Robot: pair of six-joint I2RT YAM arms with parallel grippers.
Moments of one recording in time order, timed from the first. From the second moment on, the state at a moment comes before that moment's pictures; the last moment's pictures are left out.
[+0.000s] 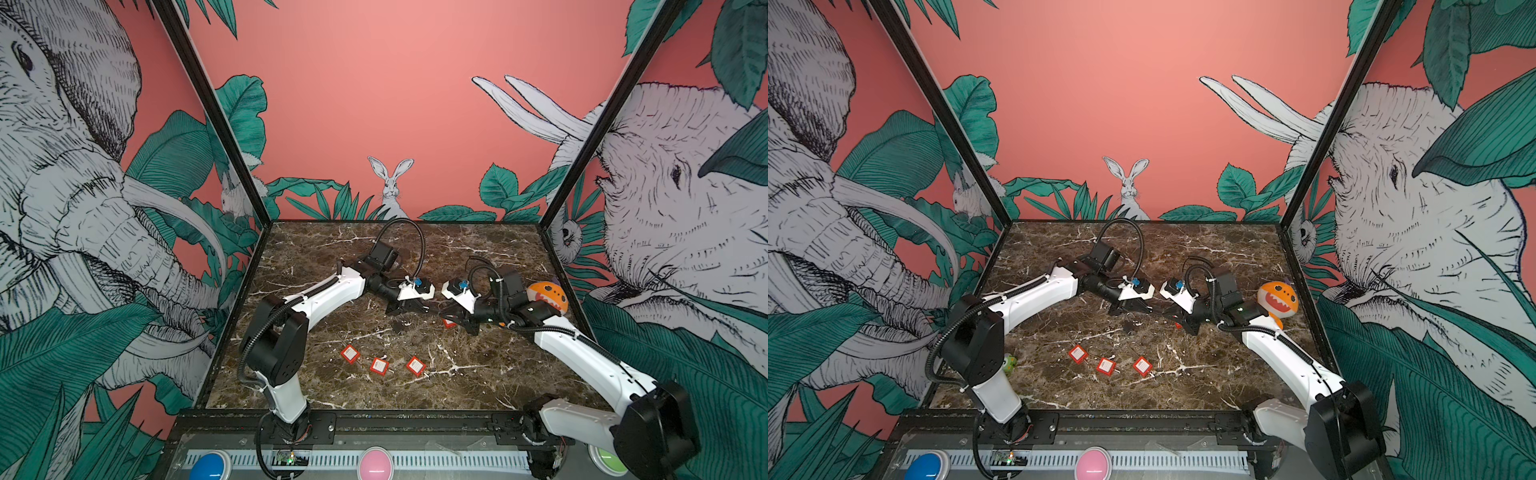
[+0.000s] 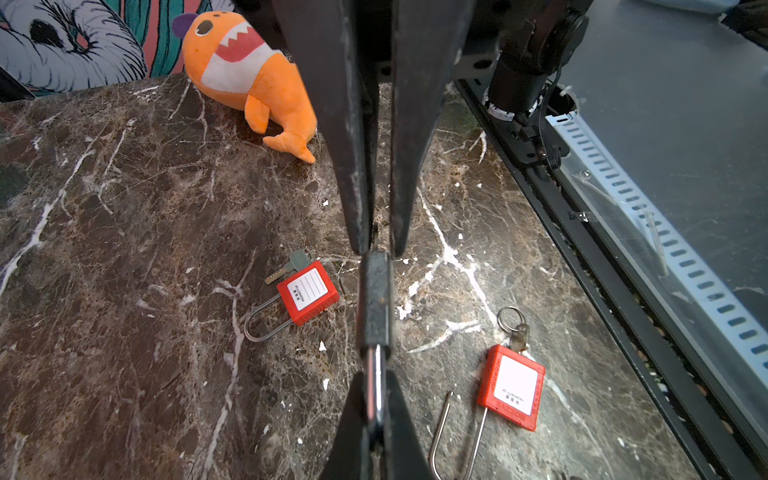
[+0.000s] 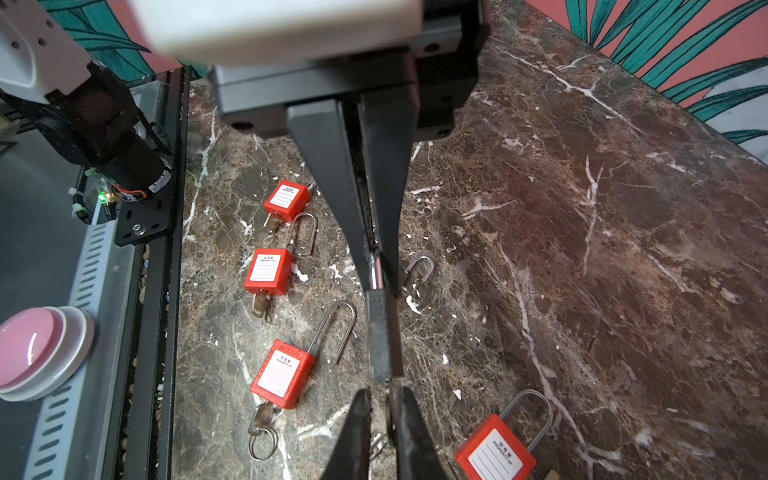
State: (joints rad) left arm -0.64 1.73 1.32 -0.65 0.90 1.04; right arm 0.43 1.17 0.80 -0.40 -0.71 -0.51
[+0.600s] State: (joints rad) left arm -0.65 1.80 1.42 -0.80 0.89 1.11; right arm 0.43 1.17 0.80 -0.45 -0.68 -0.60
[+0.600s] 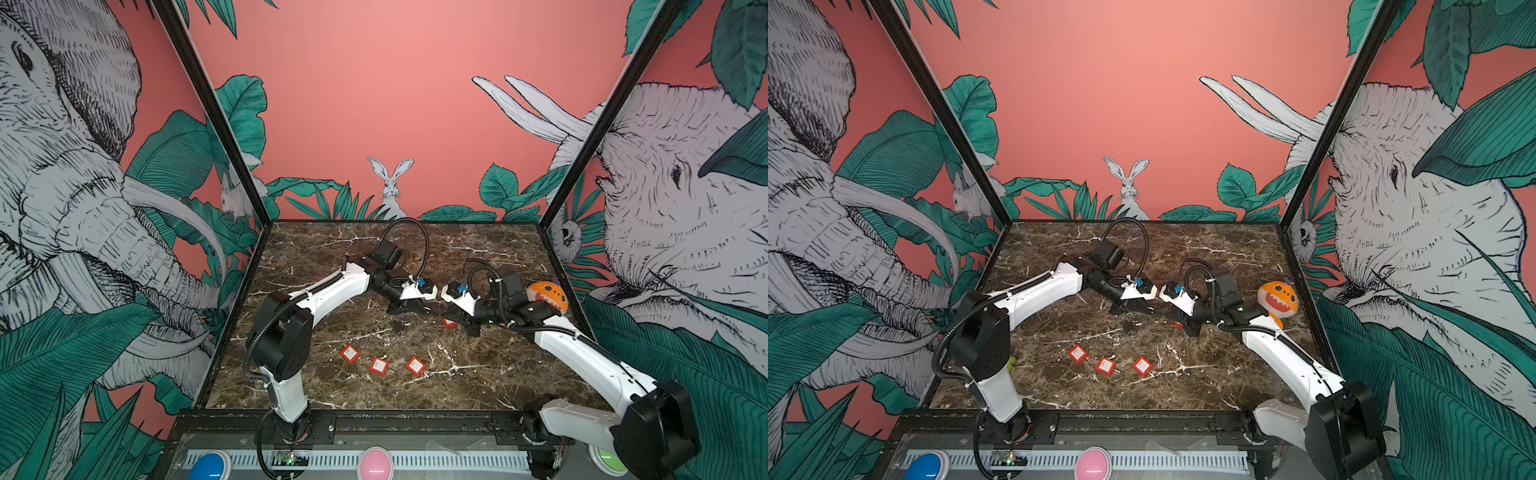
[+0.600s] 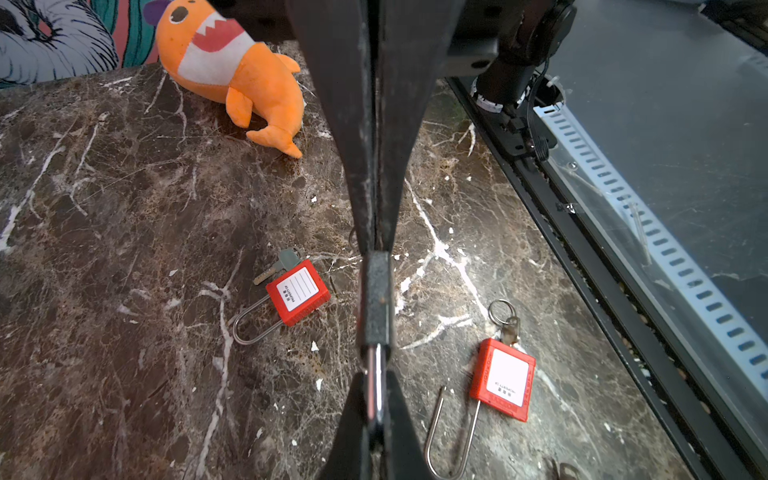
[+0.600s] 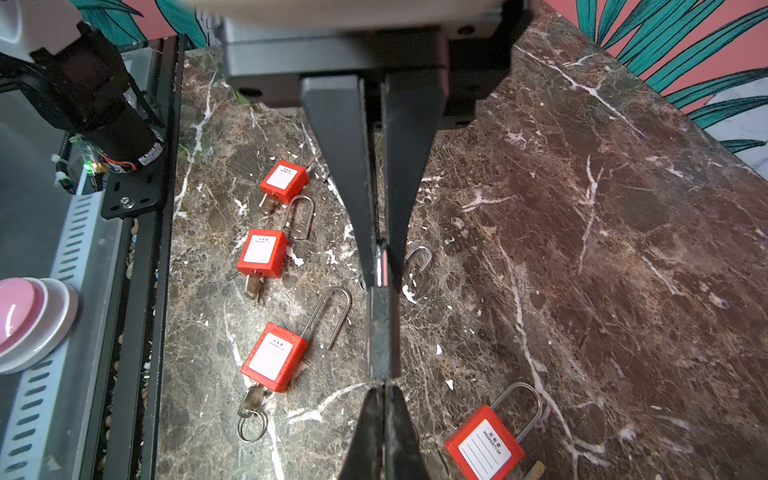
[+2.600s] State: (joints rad) left arm -0.79 2.42 2.16 -1.55 0.38 1.26; right arm 0.37 0.85 0.49 -0.25 -0.28 -0.32
